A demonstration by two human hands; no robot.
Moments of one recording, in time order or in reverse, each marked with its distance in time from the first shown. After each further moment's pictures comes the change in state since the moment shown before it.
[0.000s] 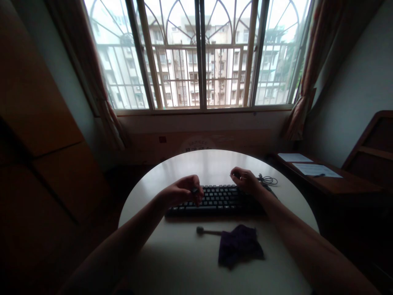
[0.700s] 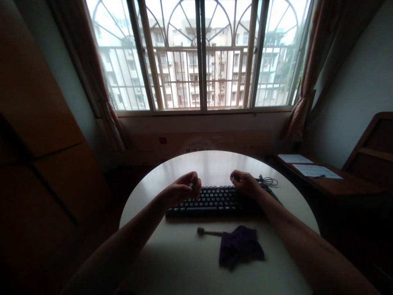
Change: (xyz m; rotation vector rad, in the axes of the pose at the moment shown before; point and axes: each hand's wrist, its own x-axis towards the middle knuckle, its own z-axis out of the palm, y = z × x) left_hand 0.005 0.002 0.000 0.111 0.110 0.090; right_hand -0.002 0.012 0.007 -0.048 -0.066 -0.006
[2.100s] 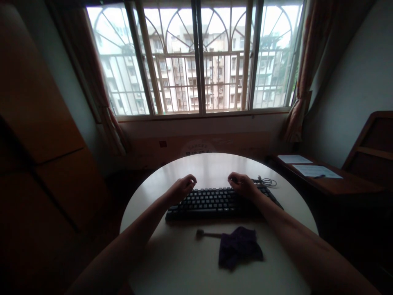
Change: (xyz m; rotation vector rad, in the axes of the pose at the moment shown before) left_hand 0.001 -0.018 -0.043 1.273 0.373 -0.031; right_hand -0.002 -0.008 0.008 0.045 0.069 0.000
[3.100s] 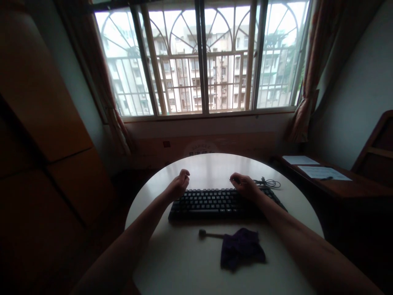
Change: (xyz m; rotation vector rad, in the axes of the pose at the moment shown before) left_hand 0.002 -0.022 -0.010 0.064 0.173 -0.079; right_hand 0.001 0.008 0.005 0.073 -0.016 -0.013
